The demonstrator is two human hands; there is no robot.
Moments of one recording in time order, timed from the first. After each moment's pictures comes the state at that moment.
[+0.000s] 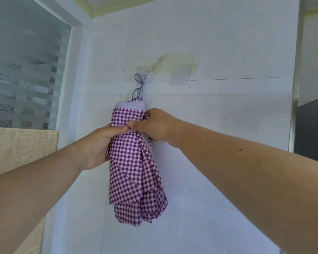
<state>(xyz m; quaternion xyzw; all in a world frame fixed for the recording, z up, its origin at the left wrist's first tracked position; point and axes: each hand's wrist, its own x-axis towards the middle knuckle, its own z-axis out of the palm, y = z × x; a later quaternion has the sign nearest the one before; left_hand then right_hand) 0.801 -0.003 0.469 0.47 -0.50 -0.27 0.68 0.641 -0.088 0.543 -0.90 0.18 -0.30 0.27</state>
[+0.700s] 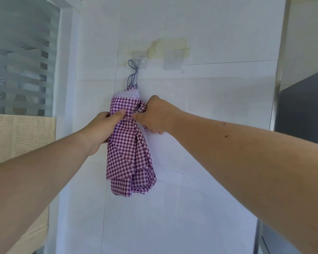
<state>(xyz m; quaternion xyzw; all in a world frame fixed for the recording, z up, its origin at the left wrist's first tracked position) 0.799 -0.012 0.466 0.59 -0.45 -0.14 0.65 0.623 -0.080 0.532 -0.90 0.29 -0.30 0.09</state>
